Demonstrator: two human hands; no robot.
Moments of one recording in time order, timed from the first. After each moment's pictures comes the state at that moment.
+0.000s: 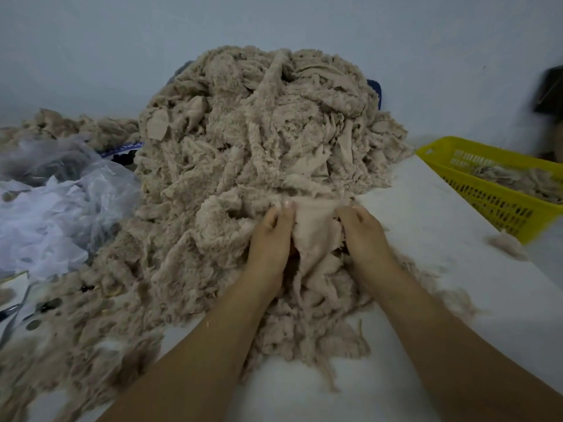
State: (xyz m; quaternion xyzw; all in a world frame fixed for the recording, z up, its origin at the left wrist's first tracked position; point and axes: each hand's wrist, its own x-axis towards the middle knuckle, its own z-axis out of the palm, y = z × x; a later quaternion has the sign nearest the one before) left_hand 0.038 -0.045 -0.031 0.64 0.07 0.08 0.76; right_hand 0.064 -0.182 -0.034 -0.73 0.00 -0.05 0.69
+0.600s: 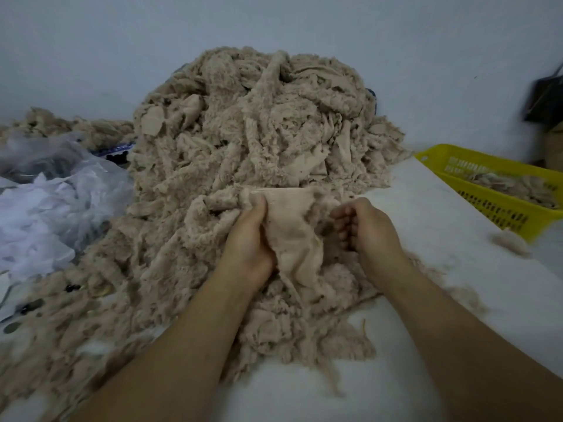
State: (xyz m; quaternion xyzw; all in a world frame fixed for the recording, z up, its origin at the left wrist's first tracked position) left_hand 0.041 -0.025 -0.023 0.38 0.04 -0.02 0.93; right_hand 0.075 -0.189 -0.040 -0.68 0.01 -0.03 0.73
